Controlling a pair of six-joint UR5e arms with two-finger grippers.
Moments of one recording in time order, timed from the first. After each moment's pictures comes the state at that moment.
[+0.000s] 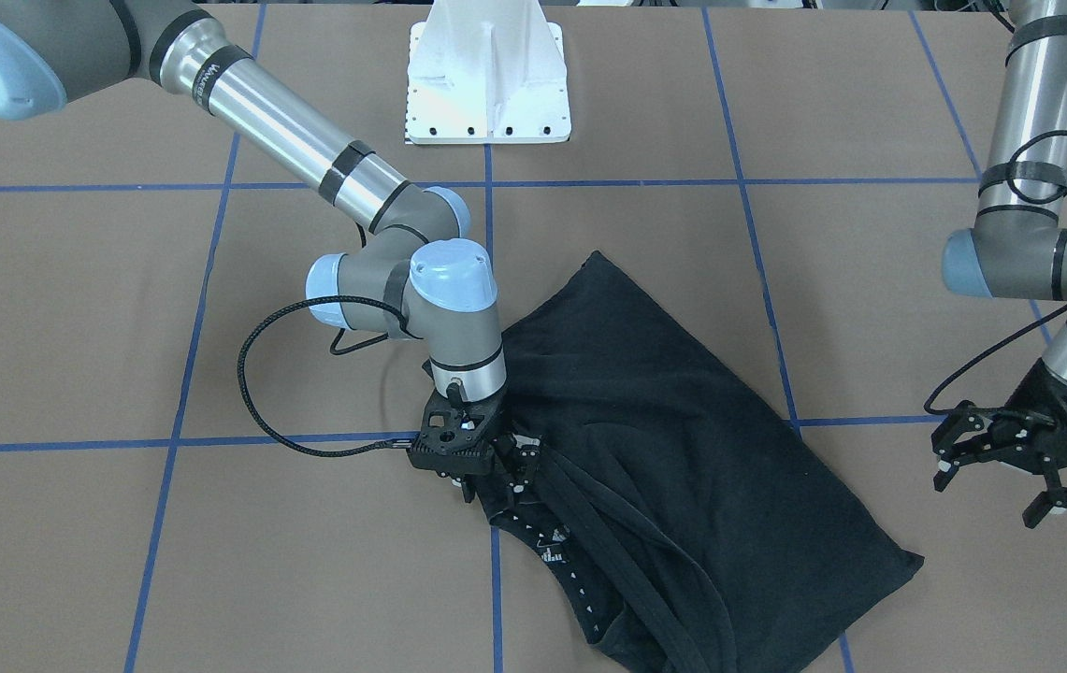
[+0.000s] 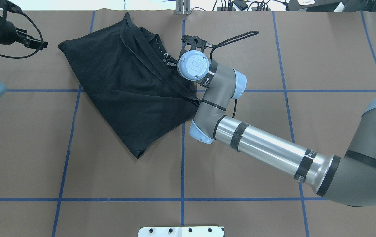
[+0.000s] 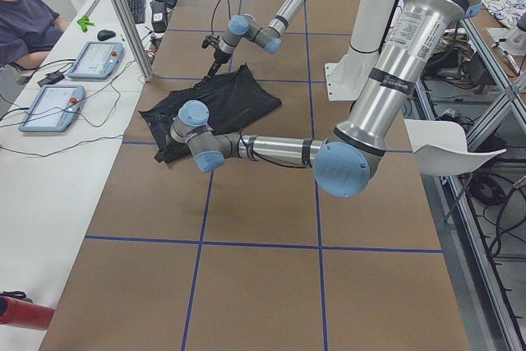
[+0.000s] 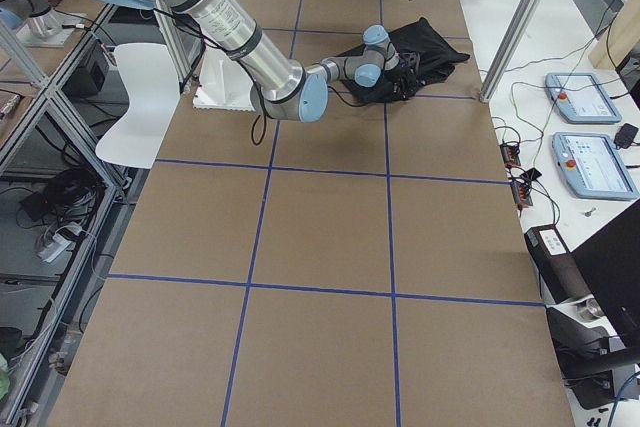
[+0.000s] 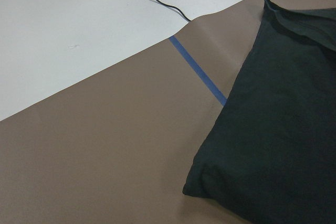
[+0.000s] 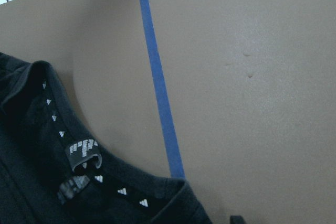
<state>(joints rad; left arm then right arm) -1.13 -1.98 -1.16 -2.59 -2.01 -0.39 0.59 -0.54 0.84 -0.88 1.51 1.43</state>
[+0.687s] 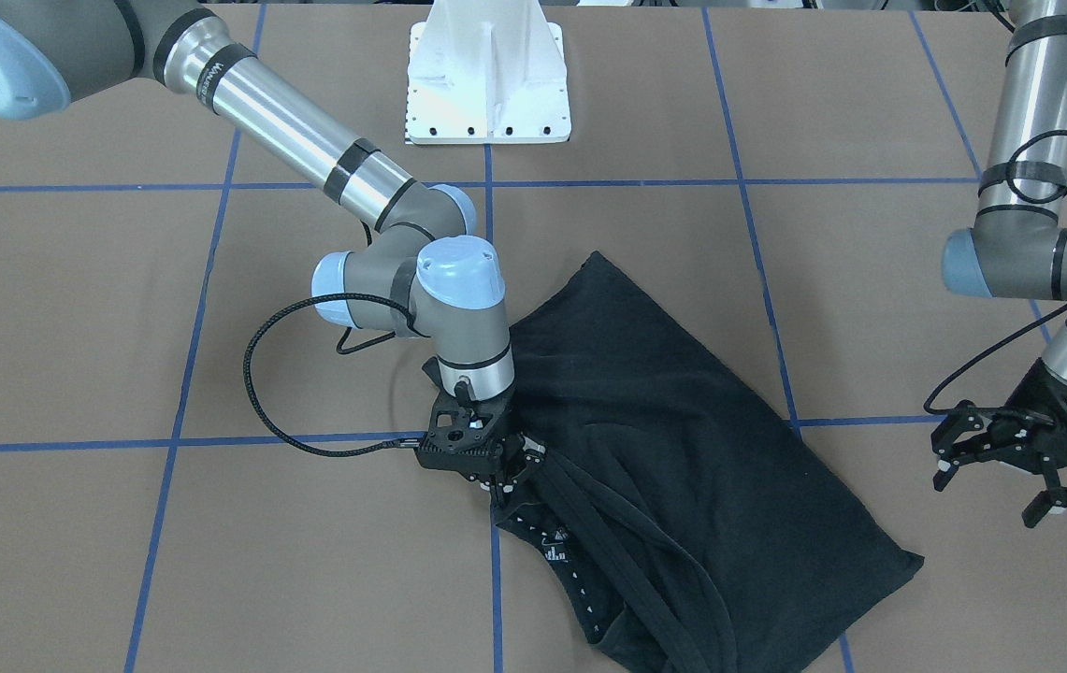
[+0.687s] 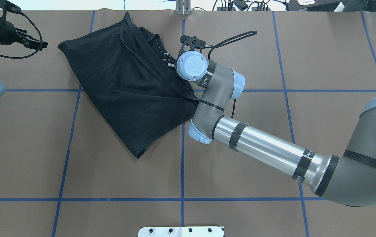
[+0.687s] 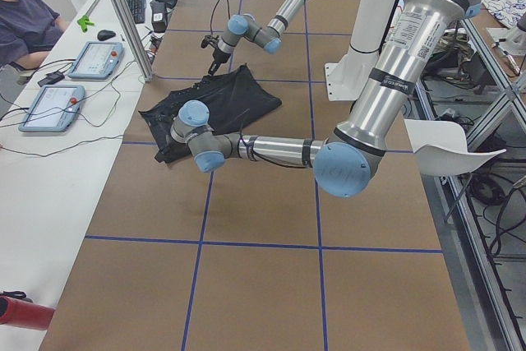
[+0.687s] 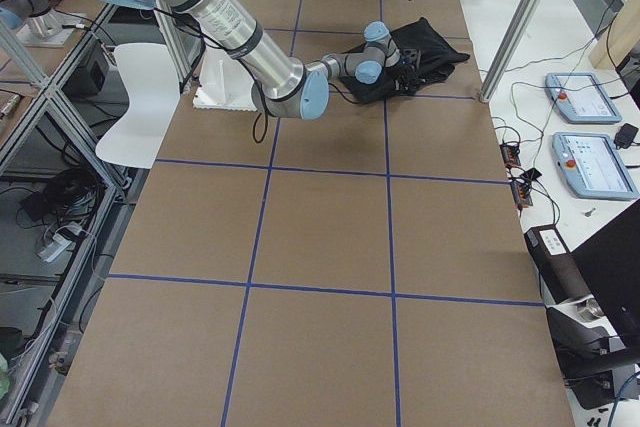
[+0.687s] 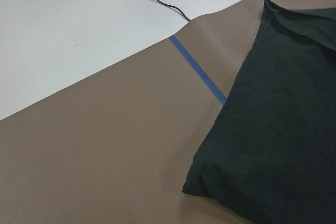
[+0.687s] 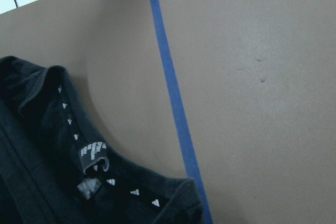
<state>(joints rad) -1.13 -1.98 -1.16 -2.59 -2.01 -0.39 0.60 -0.52 0.85 -0.89 1.51 1.43</state>
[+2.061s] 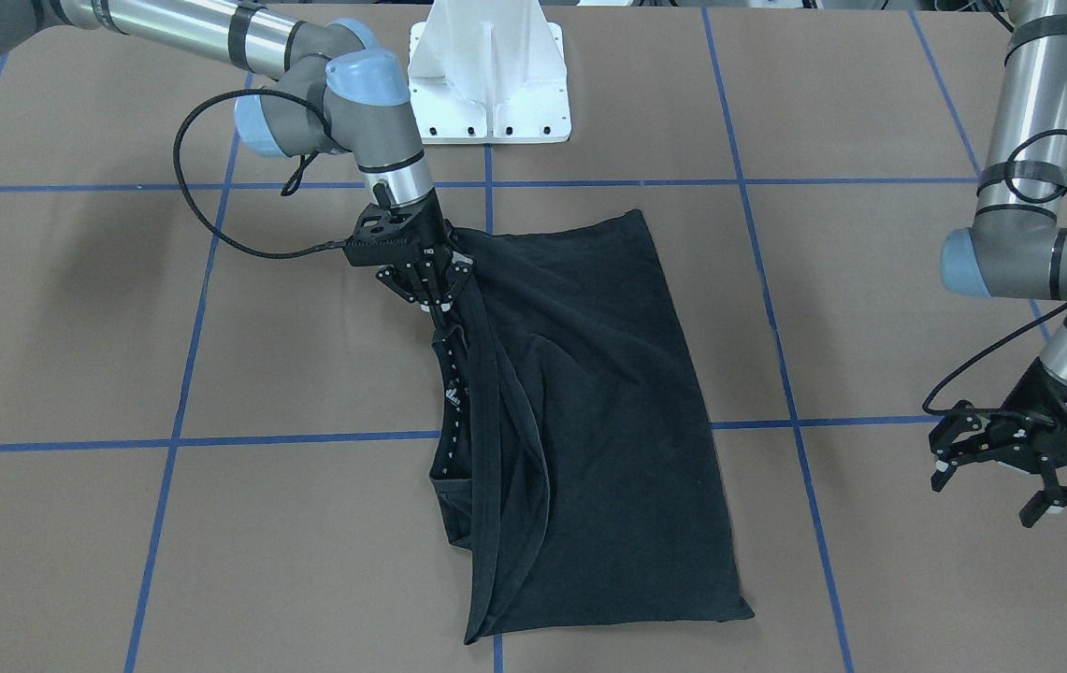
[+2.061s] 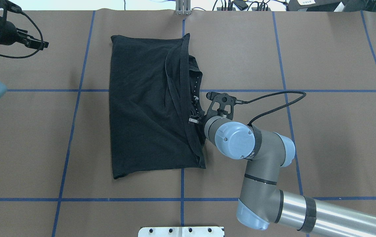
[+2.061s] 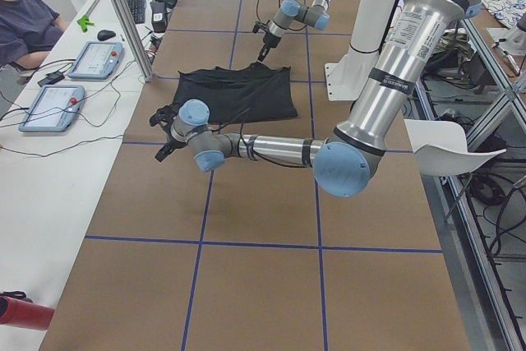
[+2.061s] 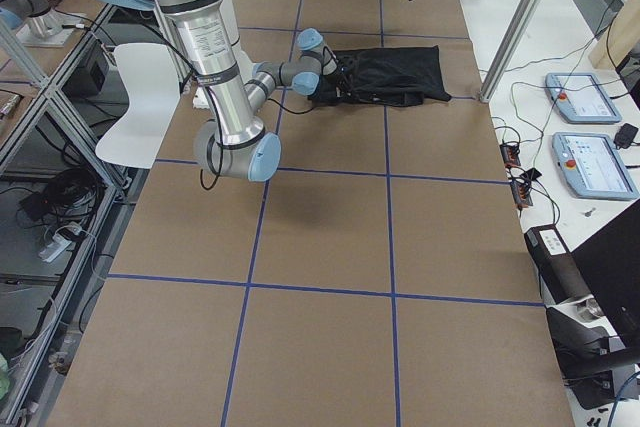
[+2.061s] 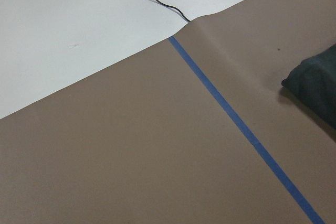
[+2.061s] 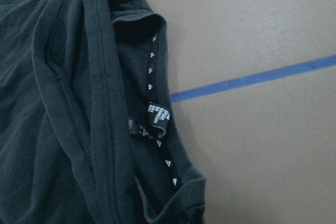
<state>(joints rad) -1.13 -1.98 -1.16 -2.59 -2.01 -0.41 0.35 -1.03 1.67 -1.17 1.36 1.52</state>
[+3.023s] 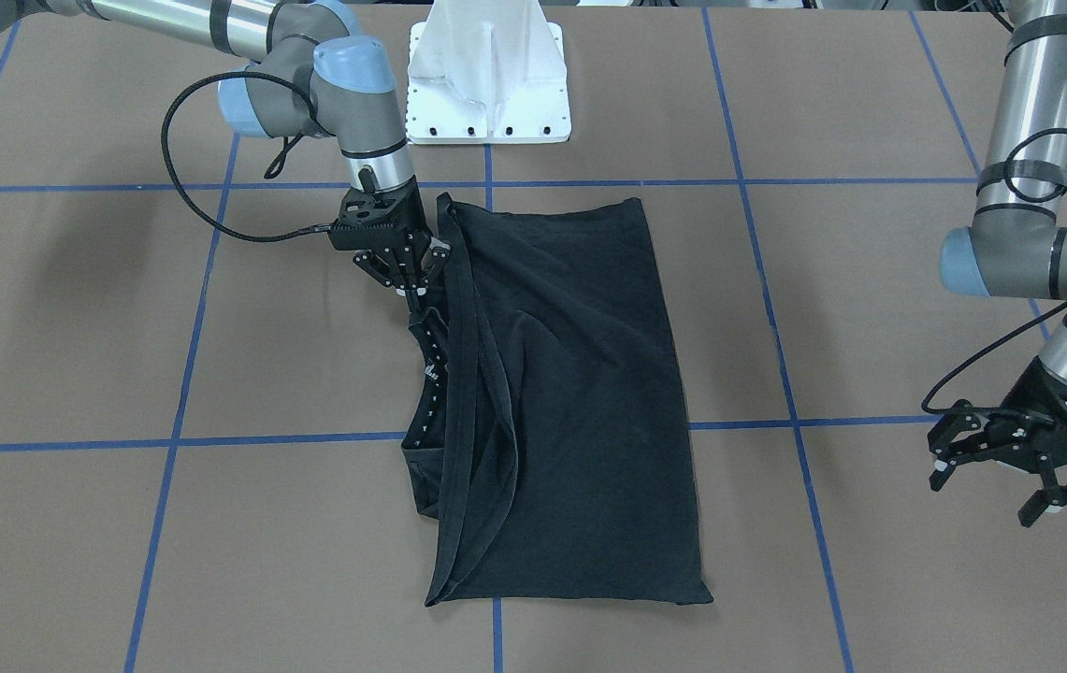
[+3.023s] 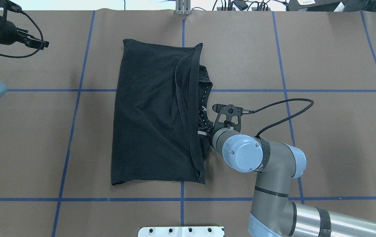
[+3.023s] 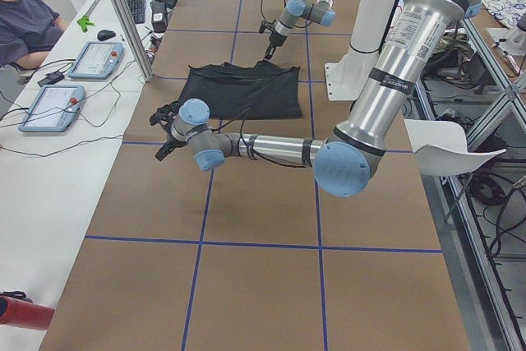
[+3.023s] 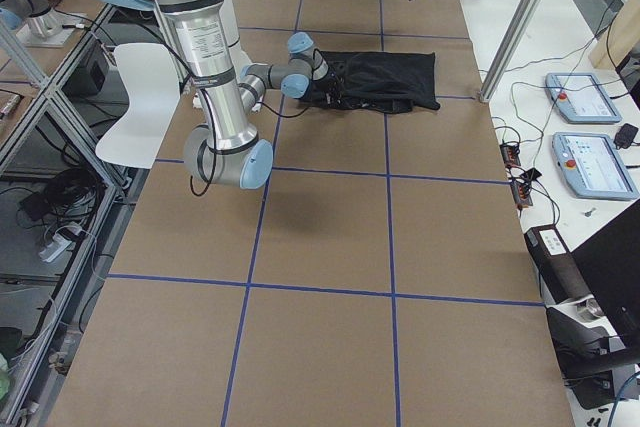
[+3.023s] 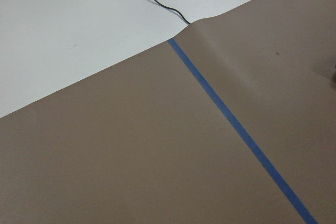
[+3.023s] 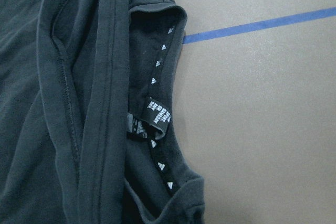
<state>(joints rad) -1.13 -1.98 -1.17 -2.59 -2.01 -0.42 0.34 -1.10 1.72 -1.21 1.36 1.45</state>
